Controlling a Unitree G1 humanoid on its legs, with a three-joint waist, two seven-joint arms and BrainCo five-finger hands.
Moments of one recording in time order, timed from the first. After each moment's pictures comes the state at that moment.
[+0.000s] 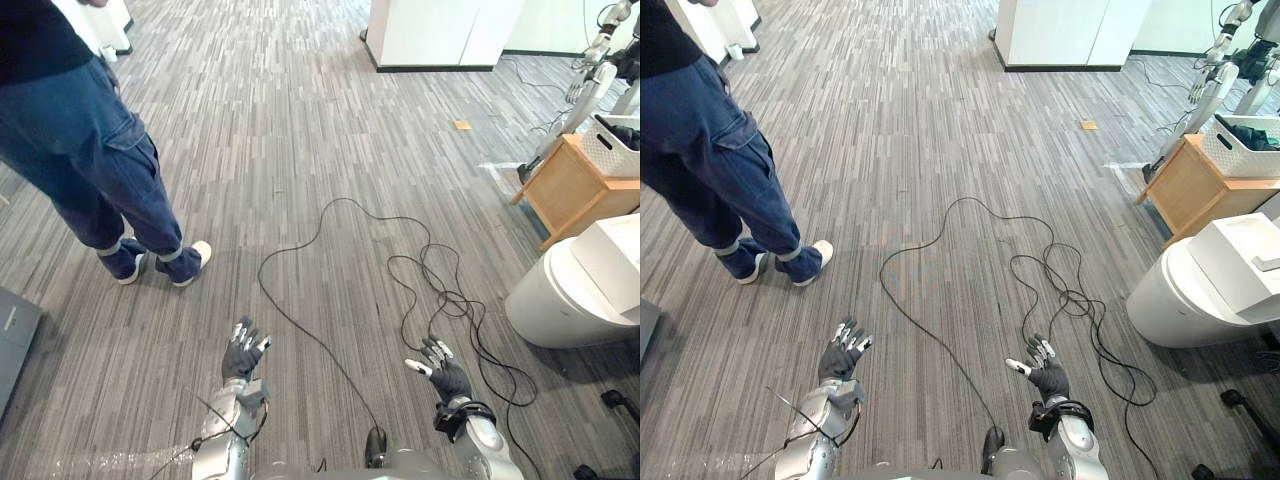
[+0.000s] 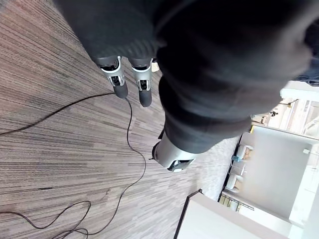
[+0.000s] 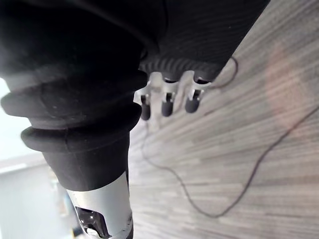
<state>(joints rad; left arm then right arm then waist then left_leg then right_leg) 0.28 -0.03 0.06 0.22 -0.34 -0.03 0.02 0.17 -0.03 -0.05 0.35 0.37 -0.03 0.11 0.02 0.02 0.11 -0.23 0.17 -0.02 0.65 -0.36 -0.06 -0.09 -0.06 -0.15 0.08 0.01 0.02</state>
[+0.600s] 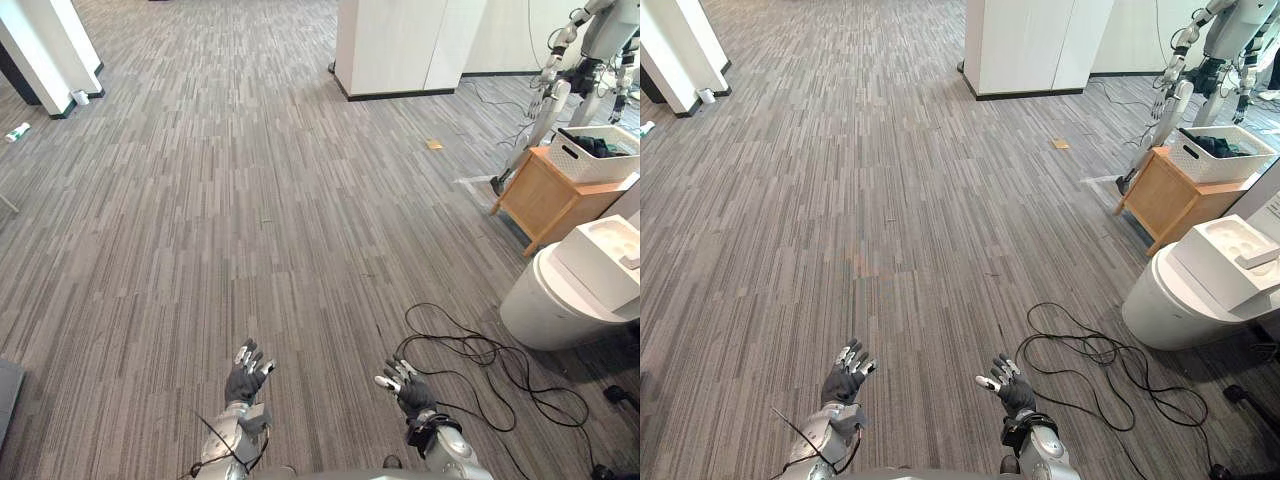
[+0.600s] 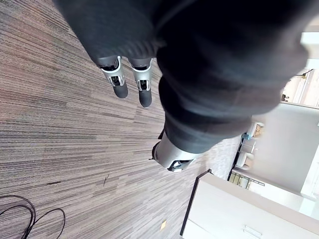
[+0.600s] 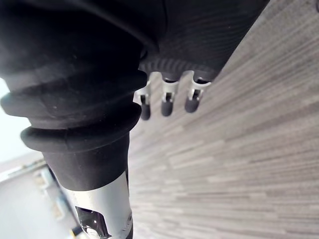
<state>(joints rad) 0.29 0.00 0.01 0.25 -0.34 -0.05 0.03 0.20 -0.01 0.09 0.47 0.40 -0.02 0.14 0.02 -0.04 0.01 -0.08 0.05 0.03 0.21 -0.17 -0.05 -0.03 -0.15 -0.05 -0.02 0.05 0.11</state>
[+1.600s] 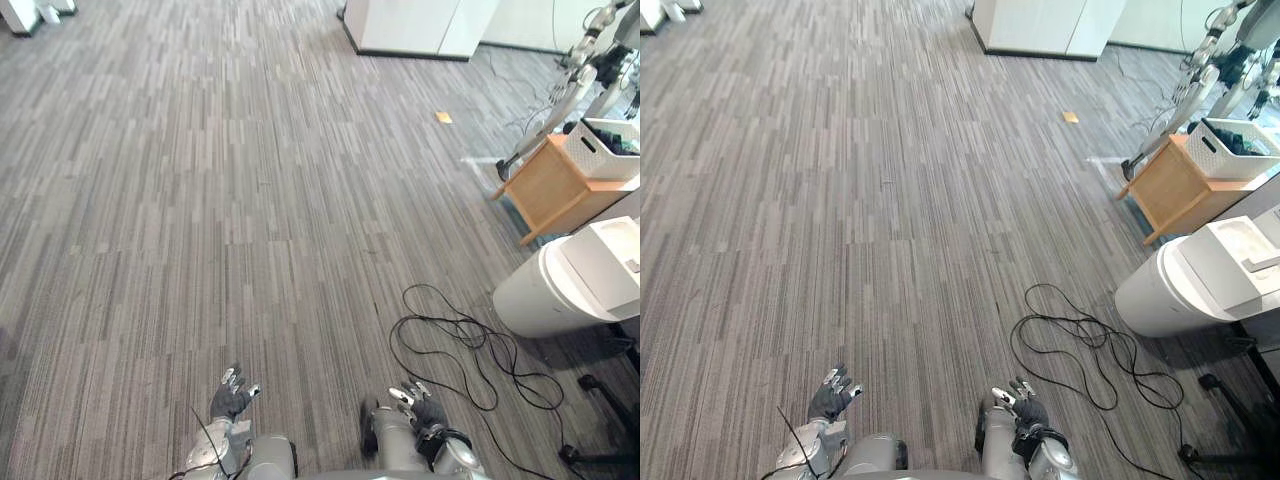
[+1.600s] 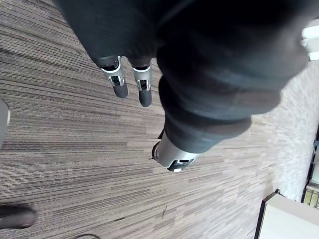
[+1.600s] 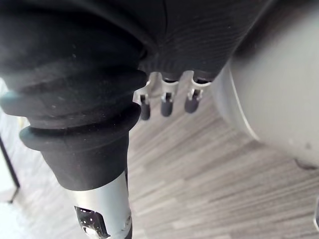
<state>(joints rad) 0.20 0.10 -0.03 0.48 -0.28 -0.06 0.05 0.12 -0.05 0.03 0.74 0.50 -0.07 0.10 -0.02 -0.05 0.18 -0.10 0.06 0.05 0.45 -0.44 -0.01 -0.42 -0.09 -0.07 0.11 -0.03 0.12</state>
